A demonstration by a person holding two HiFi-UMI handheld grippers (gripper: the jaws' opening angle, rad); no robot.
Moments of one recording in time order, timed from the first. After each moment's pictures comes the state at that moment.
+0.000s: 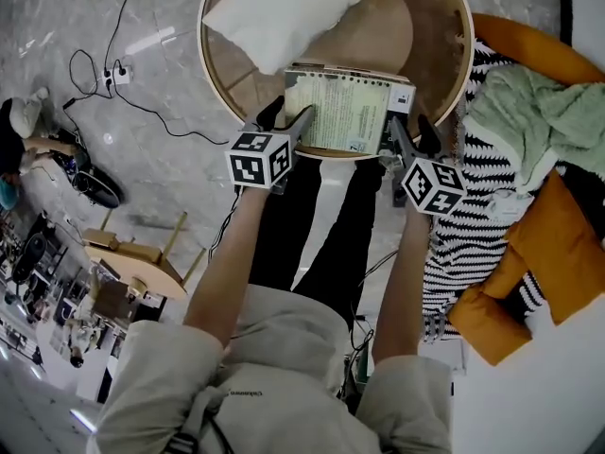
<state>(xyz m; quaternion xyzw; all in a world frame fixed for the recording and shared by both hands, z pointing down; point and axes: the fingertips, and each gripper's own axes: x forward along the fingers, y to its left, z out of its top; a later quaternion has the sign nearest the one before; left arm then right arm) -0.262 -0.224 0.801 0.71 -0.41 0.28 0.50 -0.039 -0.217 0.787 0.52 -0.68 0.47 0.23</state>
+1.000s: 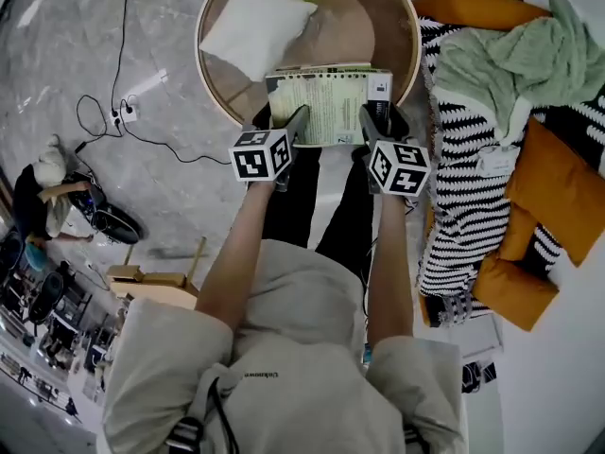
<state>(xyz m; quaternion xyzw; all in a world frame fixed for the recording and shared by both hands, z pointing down) -0.241 -0.232 0.711 0.73 -0.39 0.30 0.48 -0.061 -0.210 0.689 0.57 -0.66 0.43 0.23</state>
